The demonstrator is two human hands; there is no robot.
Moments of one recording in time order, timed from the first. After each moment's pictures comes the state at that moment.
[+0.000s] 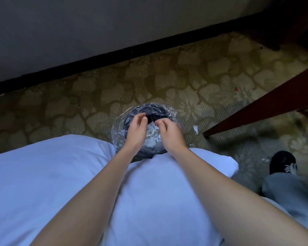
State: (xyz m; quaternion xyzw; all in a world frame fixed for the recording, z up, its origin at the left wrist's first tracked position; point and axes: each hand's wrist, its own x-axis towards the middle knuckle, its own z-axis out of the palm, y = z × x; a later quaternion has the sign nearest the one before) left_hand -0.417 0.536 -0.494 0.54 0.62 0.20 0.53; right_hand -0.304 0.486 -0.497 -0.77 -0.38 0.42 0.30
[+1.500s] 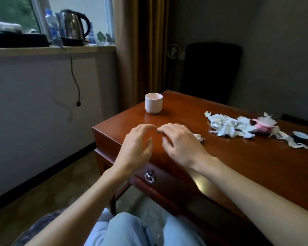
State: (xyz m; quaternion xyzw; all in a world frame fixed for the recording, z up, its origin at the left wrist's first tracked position) left_hand -0.186 0.248 -0.110 0.89 0.05 0.33 0.30; right_hand -0.089 0.101 -0.088 -0.82 -0.51 -0.16 0.22
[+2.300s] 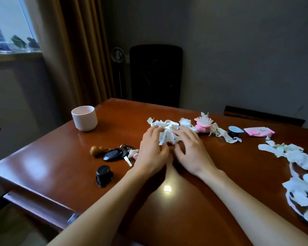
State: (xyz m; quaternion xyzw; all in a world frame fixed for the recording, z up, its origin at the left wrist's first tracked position) left_hand 0.007 0.083 -0.124 0.90 -0.03 0.22 0.39; right_hand 0.048 -0.074 -0.128 -0.90 -0.28 -0.19 0.27
